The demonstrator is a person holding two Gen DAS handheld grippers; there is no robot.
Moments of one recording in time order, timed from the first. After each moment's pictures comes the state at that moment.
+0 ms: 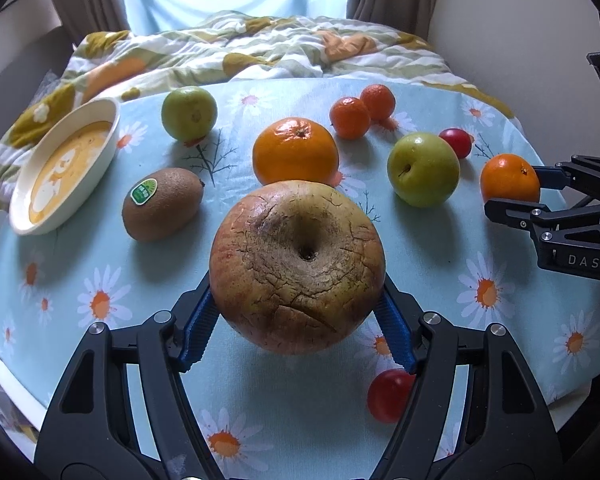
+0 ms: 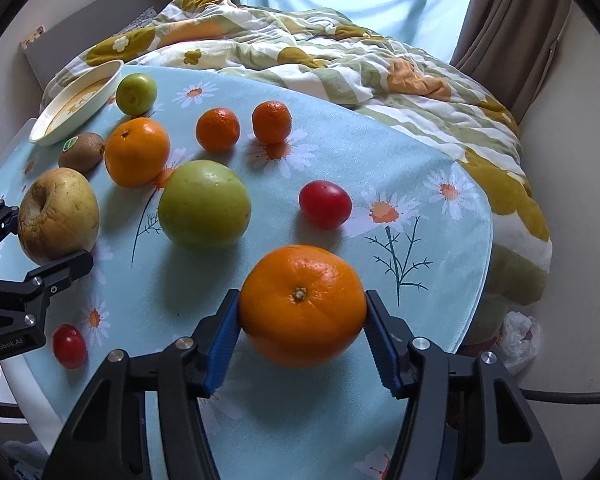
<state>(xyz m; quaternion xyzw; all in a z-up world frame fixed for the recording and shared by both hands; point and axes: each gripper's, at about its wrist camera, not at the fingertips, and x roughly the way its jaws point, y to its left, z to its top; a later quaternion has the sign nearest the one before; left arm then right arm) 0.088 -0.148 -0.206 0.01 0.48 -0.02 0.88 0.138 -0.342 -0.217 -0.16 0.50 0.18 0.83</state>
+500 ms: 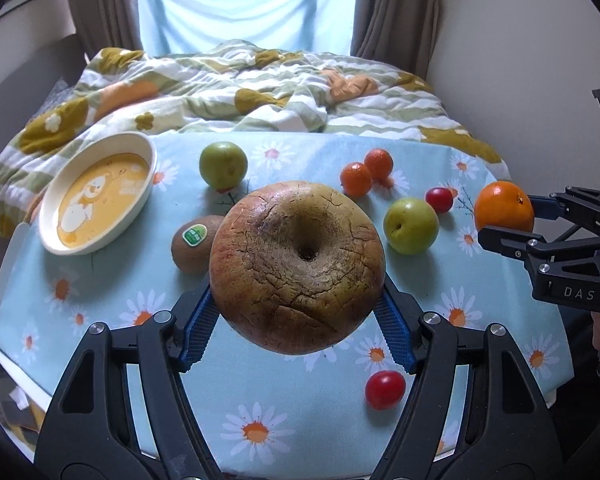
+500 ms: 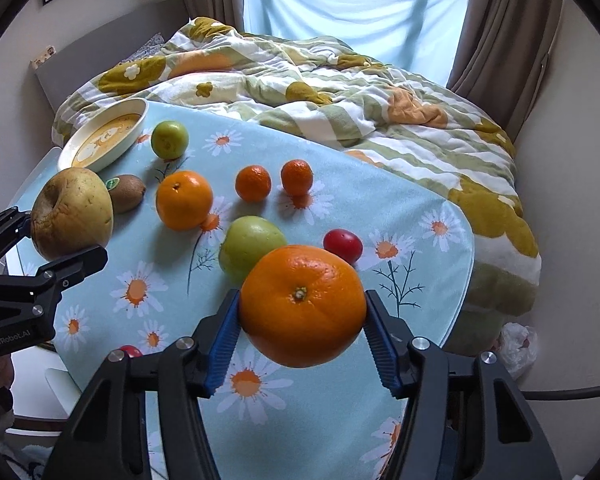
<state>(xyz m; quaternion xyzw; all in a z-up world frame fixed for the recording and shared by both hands) 0.077 -0.122 -0.150 -0.02 0.43 -0.02 0.90 0.115 -0.319 -0.163 -0.14 0.46 0.20 0.85</state>
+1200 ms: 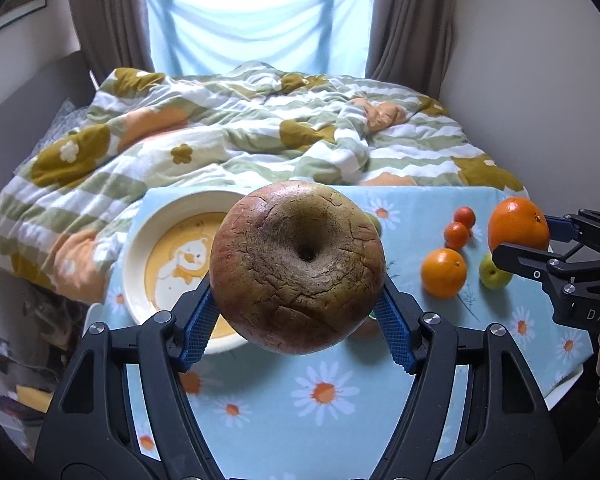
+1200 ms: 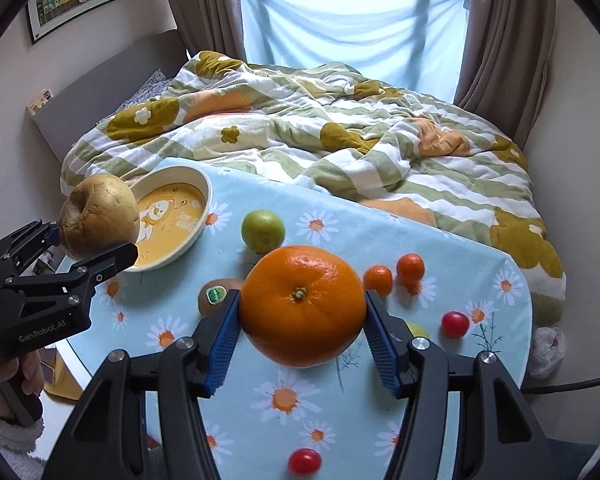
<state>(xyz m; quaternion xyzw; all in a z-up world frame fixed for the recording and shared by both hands) 0.130 0.046 -0.098 -0.01 0.41 -0.04 0.91 0.131 -0.167 -0.112 -0.07 0.45 0.18 0.87</state>
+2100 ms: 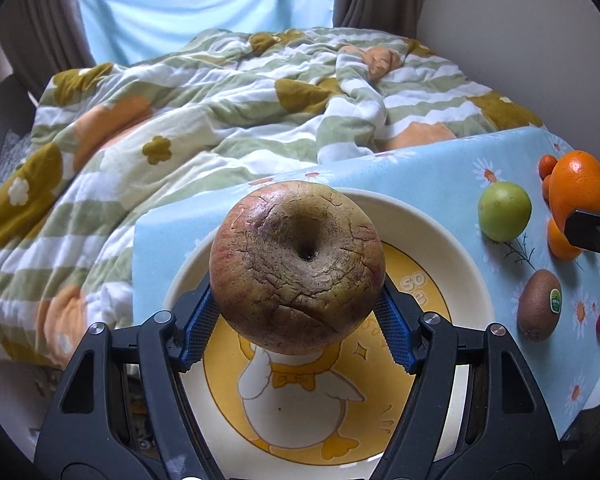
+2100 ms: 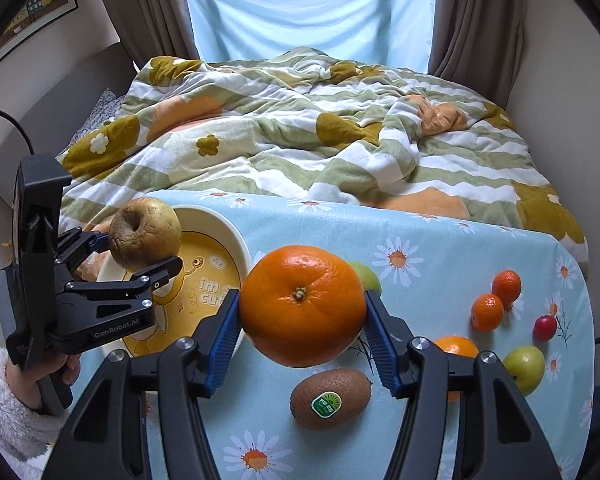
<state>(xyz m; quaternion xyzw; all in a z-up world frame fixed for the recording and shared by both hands) 0.262 0.141 -0.193 0.08 0.47 -0.14 0.87 0.201 -0.053 -0.149 -0.01 0.49 0.08 0.87</state>
